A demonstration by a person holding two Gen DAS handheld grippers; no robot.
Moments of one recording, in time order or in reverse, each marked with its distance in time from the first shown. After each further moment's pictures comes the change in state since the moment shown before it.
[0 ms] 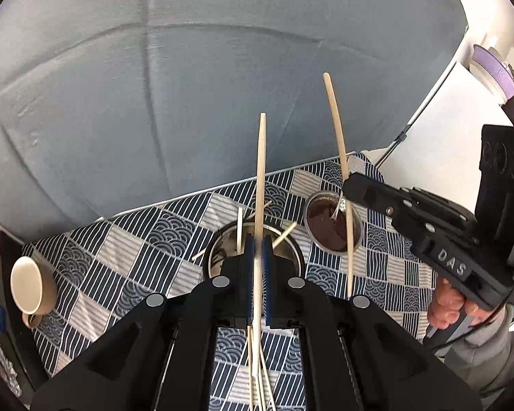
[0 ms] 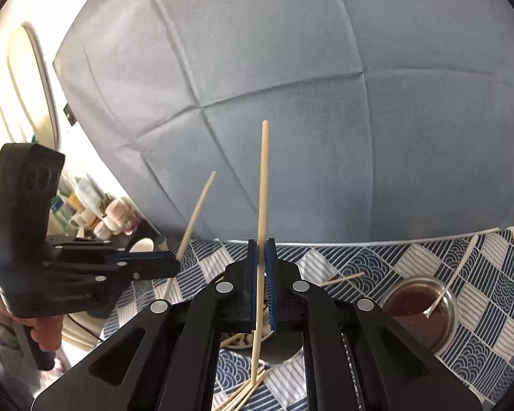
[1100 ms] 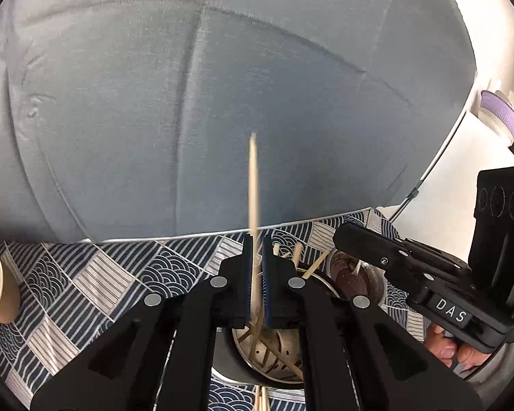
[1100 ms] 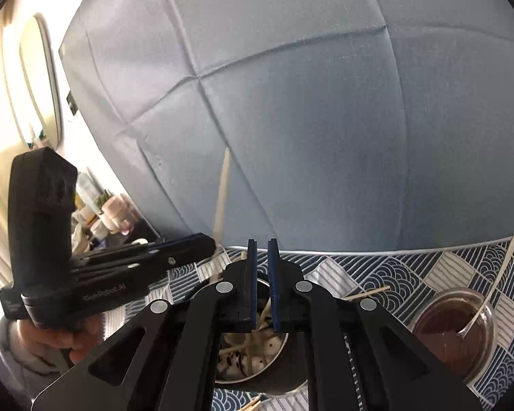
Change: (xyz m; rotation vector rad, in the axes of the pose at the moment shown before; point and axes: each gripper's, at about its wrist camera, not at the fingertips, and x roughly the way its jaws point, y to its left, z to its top) left arm 0.045 0.036 -0.029 -0.085 -0.303 -0.001; right arm 0.056 -0.009 -0.028 -0.027 -0.053 0.056
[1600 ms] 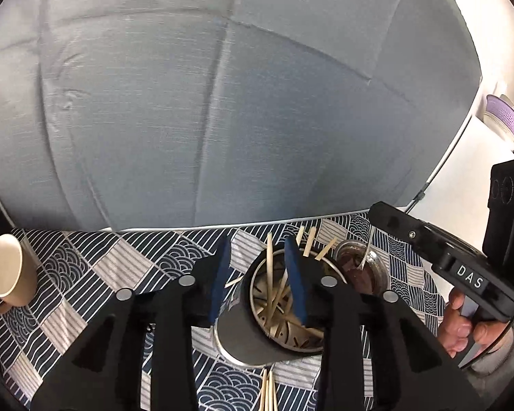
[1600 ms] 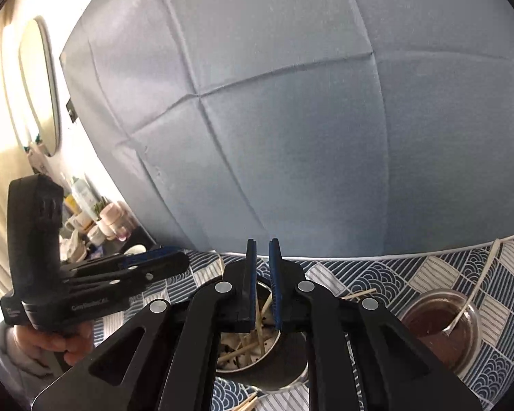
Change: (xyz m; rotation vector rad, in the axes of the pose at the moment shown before) left arm -0.029 0.008 -0.015 -0.034 -0.007 0.044; right arm -0.027 0.007 0.002 -0.012 -0.032 -0.057
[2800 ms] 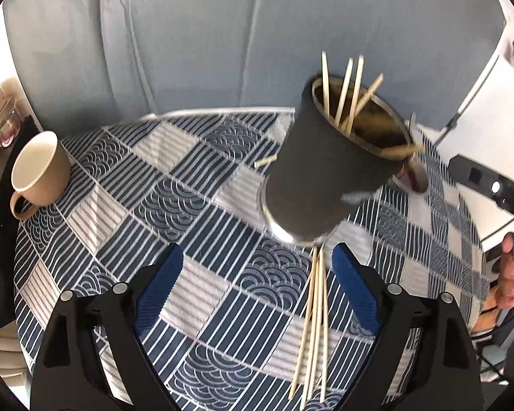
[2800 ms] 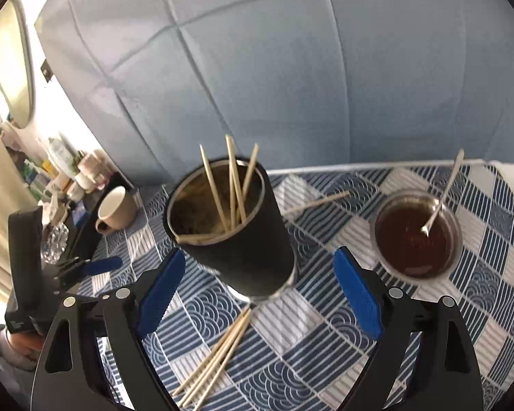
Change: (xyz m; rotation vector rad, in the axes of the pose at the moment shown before) left arm -0.010 0.020 -0.103 0.011 0.287 0.146; right arm -0.029 0.004 -0.080 0.085 0.229 -0.126
